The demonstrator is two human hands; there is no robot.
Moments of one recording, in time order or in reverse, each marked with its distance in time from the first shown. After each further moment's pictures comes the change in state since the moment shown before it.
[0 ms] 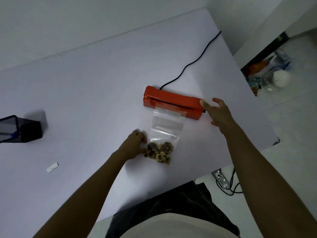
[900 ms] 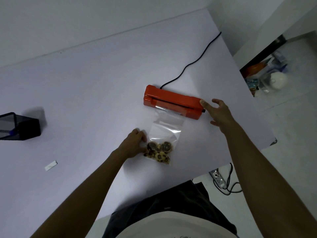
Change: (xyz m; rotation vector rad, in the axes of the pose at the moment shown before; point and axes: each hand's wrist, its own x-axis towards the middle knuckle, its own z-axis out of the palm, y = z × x) left_hand 0.000 -0.001 0.000 0.004 -0.023 -0.022; right_hand -0.004 -0.004 -0.002 -0.024 -0.010 0.026
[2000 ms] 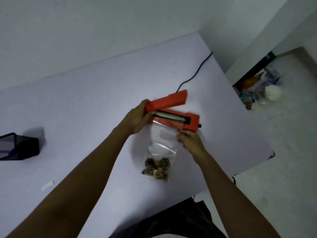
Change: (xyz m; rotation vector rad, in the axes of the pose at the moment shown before) left_hand 0.060 0.071 -0.114 -0.114 0.290 0.146; right_hand -0.040 0.022 0.068 0.137 -0.193 -0.066
